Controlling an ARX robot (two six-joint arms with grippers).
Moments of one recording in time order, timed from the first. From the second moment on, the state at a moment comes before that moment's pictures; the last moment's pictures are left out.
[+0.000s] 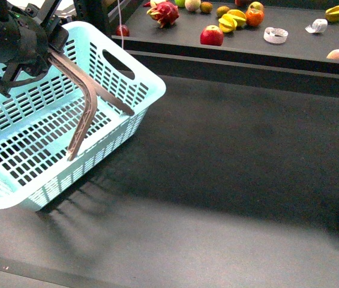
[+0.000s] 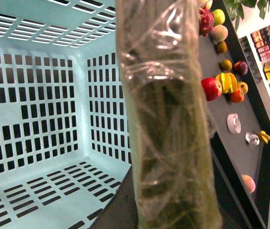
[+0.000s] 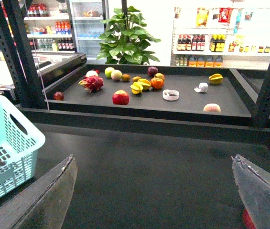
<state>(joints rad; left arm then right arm) -0.12 2.09 1.10 0.58 -0.15 -0.91 0.00 0.00 0.01 0.00 0.00 0.00</state>
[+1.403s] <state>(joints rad) -0.54 1.66 0.60 0.98 0.16 -0.29 0.00 0.00 0.01 0.00 0.00 0.00</state>
